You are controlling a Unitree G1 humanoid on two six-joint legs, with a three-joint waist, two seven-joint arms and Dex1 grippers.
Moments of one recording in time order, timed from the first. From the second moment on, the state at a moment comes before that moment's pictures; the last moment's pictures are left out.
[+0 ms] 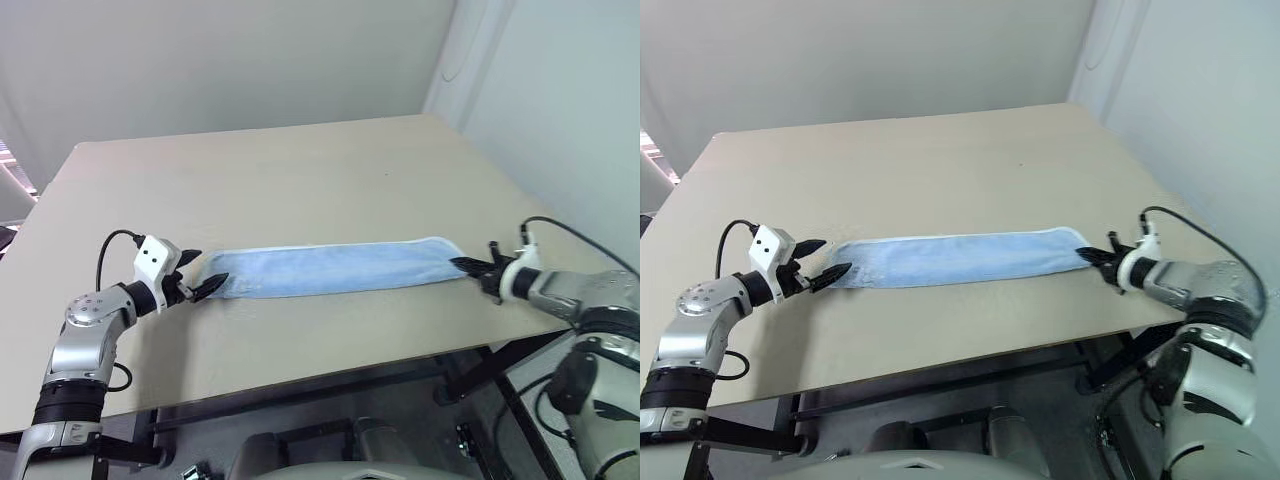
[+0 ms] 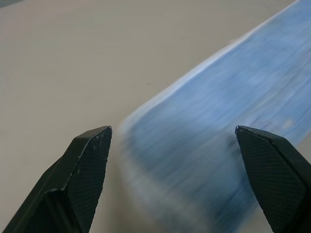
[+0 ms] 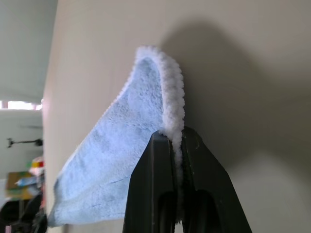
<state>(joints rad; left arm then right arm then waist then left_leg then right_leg) -0.21 0.65 0.15 0.27 -0.29 0.13 -0.88 -0.66 -0.70 -0.56 0.84 0.68 1.26 0.50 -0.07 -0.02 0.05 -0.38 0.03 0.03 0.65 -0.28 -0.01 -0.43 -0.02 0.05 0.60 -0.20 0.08</state>
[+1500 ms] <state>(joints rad) -0.19 0.64 0.14 0.26 -0.27 0.15 -0.85 -0.89 -0.30 0.17 0.53 0.46 1.20 0.73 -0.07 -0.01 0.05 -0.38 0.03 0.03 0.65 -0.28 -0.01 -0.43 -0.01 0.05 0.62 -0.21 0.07</state>
